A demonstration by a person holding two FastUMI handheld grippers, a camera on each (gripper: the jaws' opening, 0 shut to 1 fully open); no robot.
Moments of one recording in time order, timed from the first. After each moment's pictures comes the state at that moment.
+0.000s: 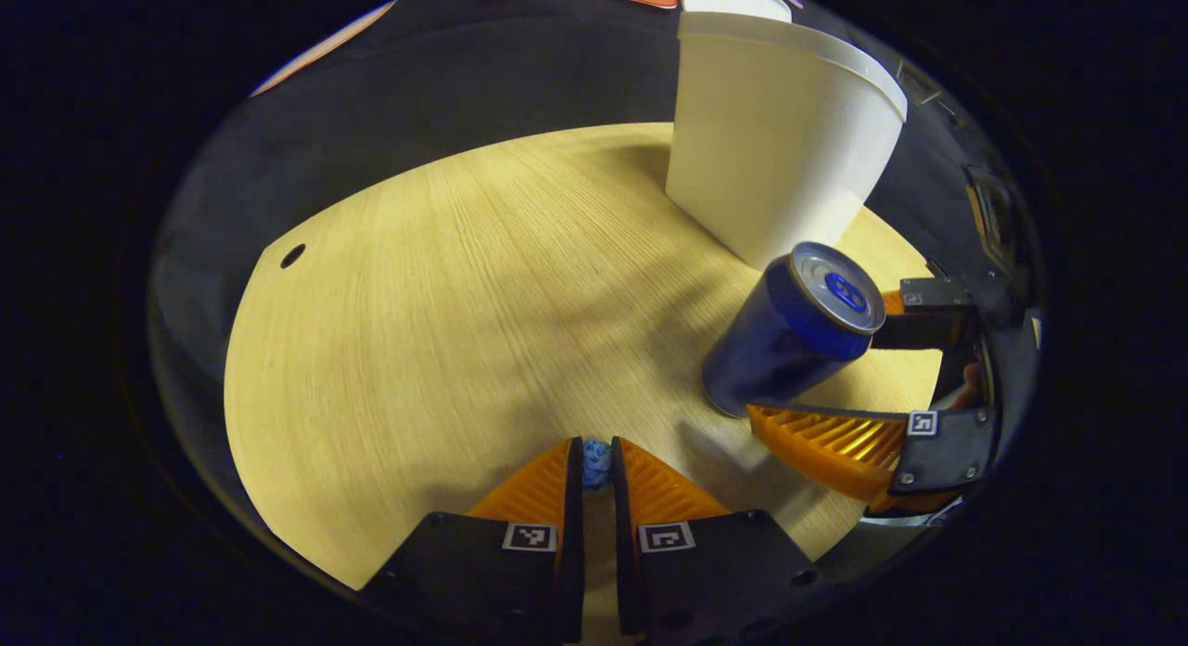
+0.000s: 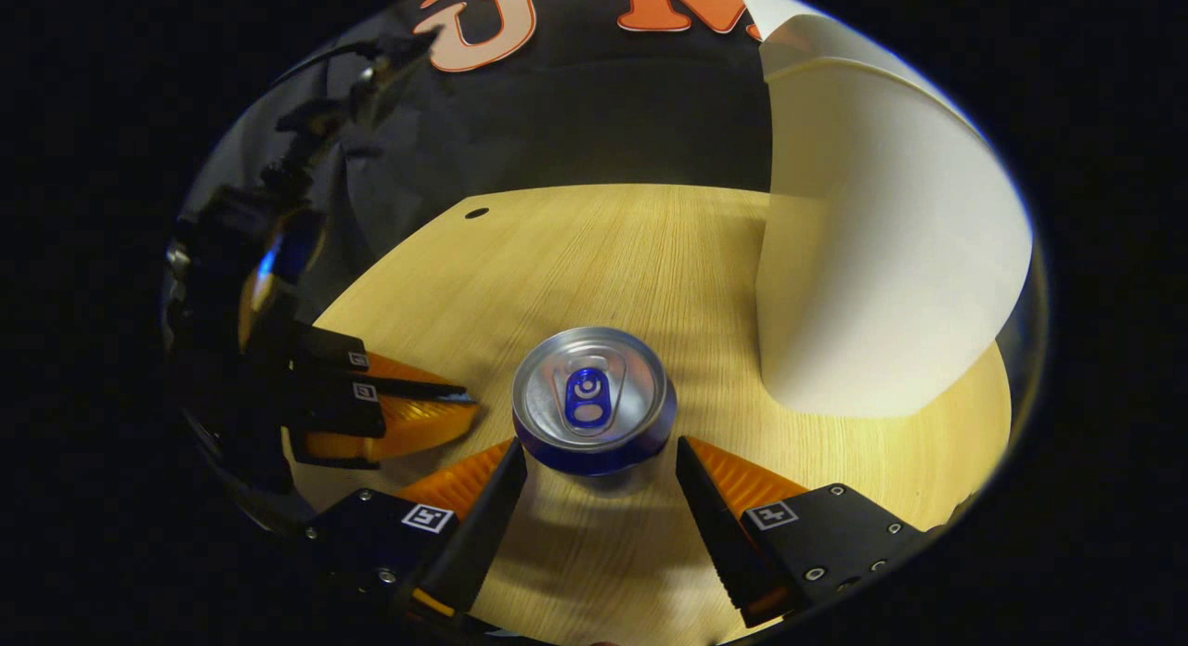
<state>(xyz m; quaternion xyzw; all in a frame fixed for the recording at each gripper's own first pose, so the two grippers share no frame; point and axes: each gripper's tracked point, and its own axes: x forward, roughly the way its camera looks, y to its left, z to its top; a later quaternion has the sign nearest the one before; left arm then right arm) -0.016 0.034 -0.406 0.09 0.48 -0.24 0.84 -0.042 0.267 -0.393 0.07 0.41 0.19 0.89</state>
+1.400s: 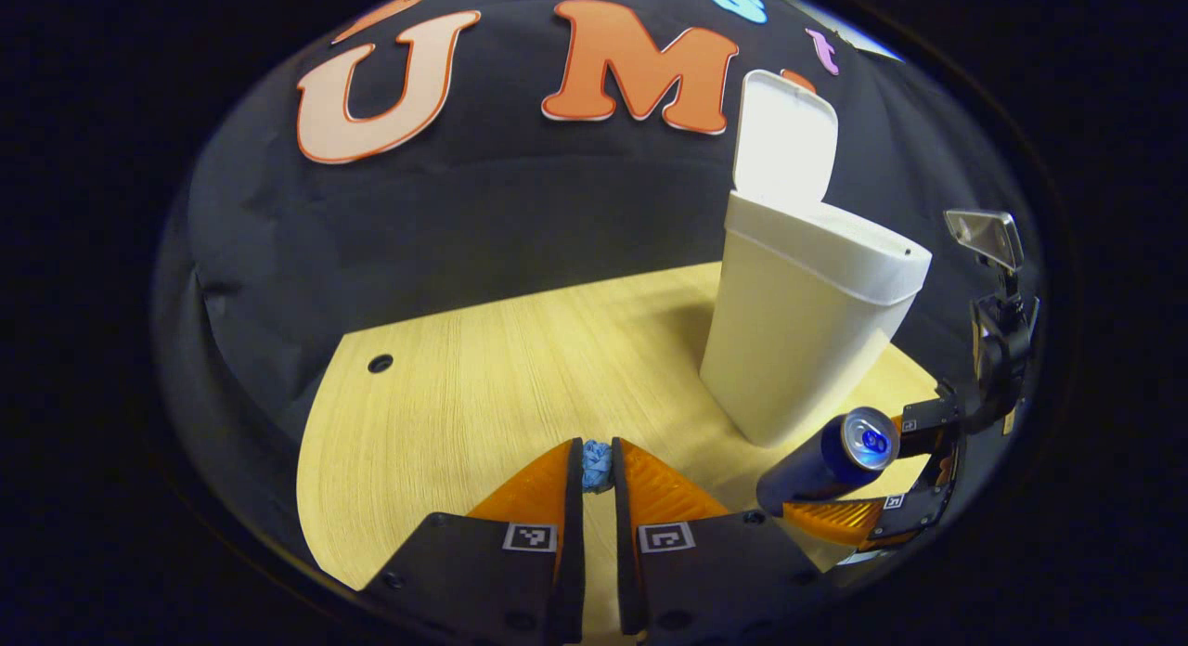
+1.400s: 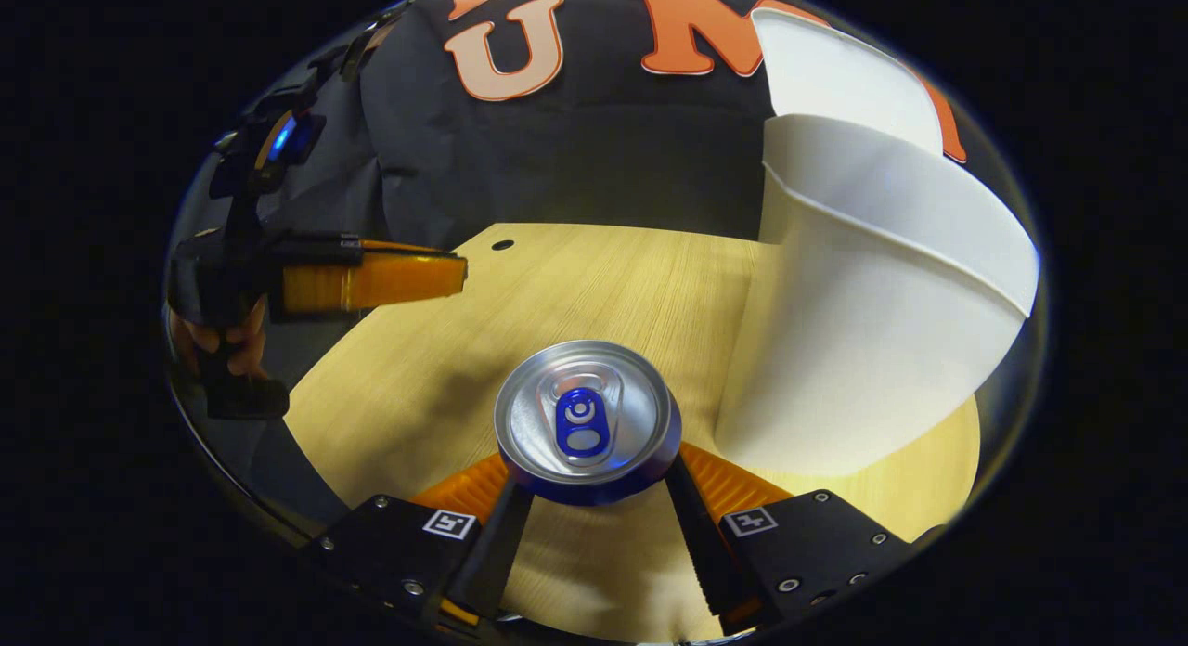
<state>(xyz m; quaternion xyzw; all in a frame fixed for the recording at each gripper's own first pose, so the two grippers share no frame) 0.071 0.042 -0.240 0.05 0.31 -0.17 0.94 -0.018 0.226 -0.318 0.04 0.36 0.23 0.90</state>
